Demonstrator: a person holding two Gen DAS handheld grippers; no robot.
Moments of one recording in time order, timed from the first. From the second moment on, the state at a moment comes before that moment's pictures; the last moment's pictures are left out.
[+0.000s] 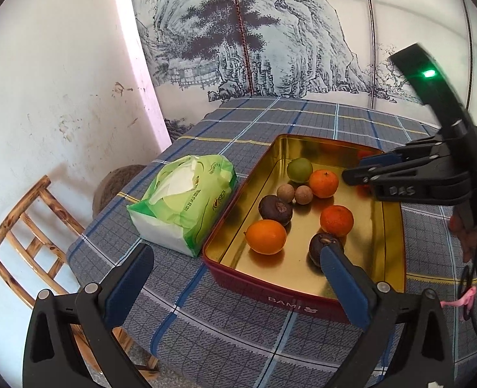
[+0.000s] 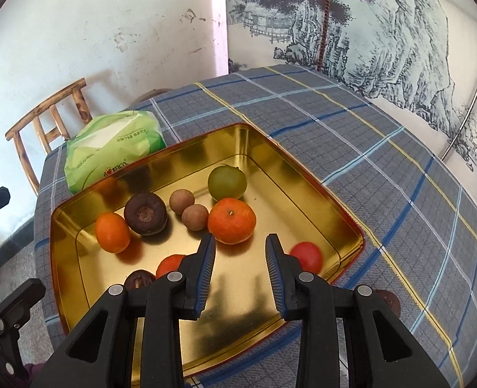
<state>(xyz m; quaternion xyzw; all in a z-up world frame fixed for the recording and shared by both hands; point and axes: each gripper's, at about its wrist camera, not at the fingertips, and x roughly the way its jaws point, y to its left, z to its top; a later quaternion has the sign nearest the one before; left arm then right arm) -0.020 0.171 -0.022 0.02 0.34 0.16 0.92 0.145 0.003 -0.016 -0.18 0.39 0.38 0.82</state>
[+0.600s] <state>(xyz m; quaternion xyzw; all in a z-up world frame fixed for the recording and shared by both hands) -0.018 0.154 -0.025 0.02 0.36 0.14 0.92 0.111 -0.090 -0.039 -0.10 0.39 0.25 0.88</state>
